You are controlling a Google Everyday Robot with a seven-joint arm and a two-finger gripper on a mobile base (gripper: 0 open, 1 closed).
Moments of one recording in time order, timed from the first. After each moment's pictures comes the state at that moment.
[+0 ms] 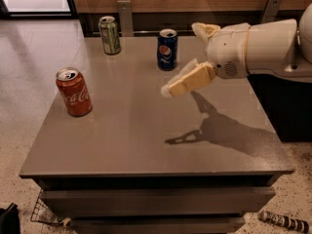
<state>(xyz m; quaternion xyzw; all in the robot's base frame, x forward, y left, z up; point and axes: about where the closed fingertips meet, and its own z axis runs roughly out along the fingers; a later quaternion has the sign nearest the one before) 0.537 -0.056 0.972 -0.51 0.66 0.20 0.52</state>
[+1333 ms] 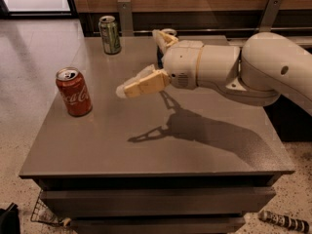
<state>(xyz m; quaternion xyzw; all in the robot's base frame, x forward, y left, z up) 0.545 0.033 0.967 -0.46 0.59 0.30 0.58</state>
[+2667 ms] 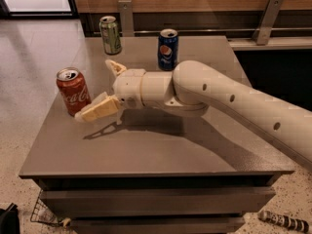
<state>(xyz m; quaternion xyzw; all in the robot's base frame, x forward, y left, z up) 0.554 0.155 0.884 -0.50 0.57 0.36 0.54</state>
